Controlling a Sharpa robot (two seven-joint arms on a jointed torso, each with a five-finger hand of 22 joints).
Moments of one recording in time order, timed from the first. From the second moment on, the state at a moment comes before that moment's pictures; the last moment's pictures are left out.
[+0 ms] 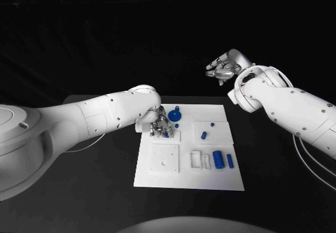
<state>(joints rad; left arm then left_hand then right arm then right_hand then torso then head) 1.36 -0.31 -0.23 0.98 -0.86 0.36 -0.62 1.04 0.08 0.16 -0.15 0.58 1.14 0.01 0.23 1.12 1.47 -0.09 0.67 0.50 1.35 -0.13 1.25 0.67 0.02 1.24 -0.14 0.50 1.31 1.09 -0.62 0.40 1.26 -1.38 -0.38 -0.30 1.23 -0.17 0.47 -0.12 0.39 1.17 0.08 0.06 0.07 1.15 -0.02 0.93 0.86 1.43 -0.09 0.97 1.06 0.09 1.47 -0.11 0.30 1.13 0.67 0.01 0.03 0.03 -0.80</state>
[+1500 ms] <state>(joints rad) 1.35 -0.36 -0.23 1.03 -0.89 0.32 -0.62 1.09 -0.14 0.09 0.27 0.05 1.22 -0.05 0.25 1.15 1.46 -0.09 0.69 0.48 1.34 -0.13 1.25 0.66 0.02 1.25 -0.14 0.48 1.31 1.08 -0.63 0.40 1.26 -1.38 -0.37 -0.30 1.23 -0.17 0.47 -0.12 0.39 1.17 0.08 0.06 0.07 1.15 -0.02 0.93 0.86 1.43 -0.09 0.97 1.06 0.09 1.47 -0.11 0.29 1.14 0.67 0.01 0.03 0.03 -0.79</state>
